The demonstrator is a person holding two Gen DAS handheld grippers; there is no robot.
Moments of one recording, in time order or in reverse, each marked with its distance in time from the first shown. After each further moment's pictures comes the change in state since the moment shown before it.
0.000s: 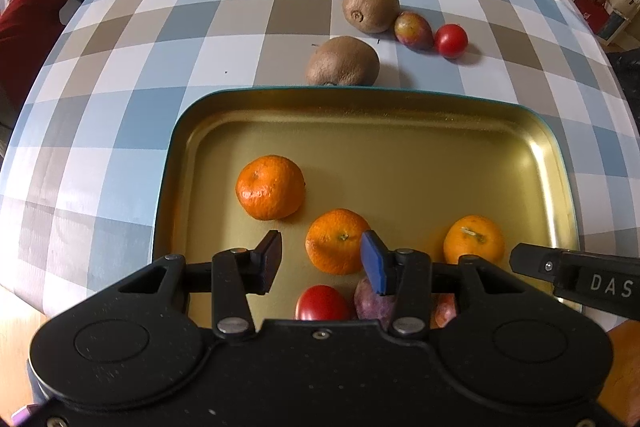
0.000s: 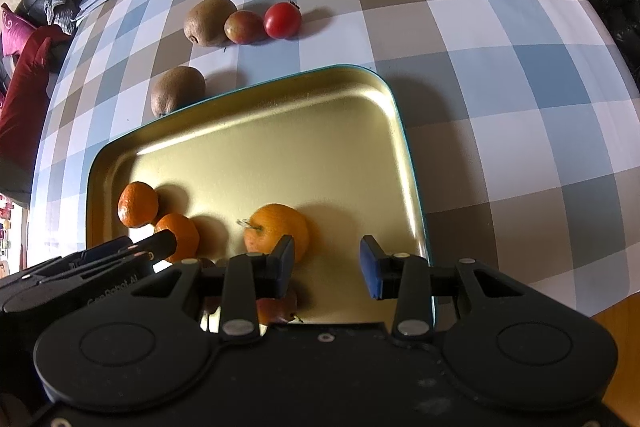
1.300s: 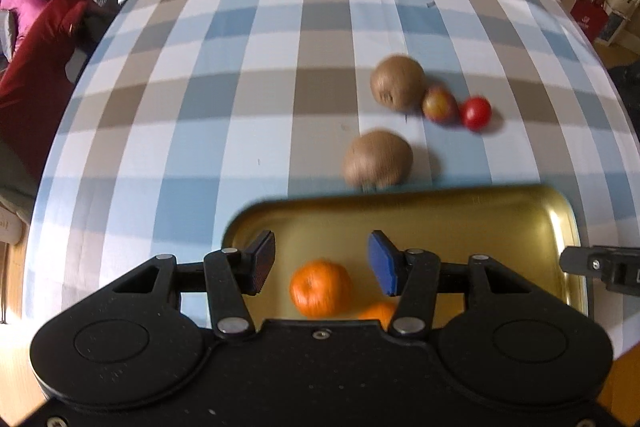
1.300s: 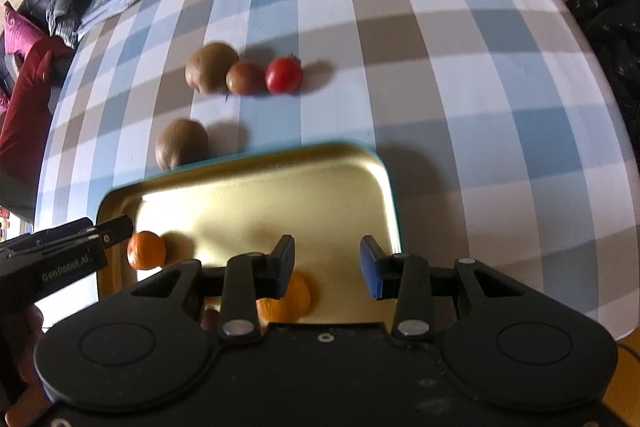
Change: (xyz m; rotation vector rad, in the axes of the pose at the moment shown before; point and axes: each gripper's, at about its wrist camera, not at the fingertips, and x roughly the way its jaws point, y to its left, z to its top) left arm -0.013 0.021 0.065 0.055 -0.061 0.030; right arm -0.016 0.004 0.043 -0.021 -0.037 -0.008
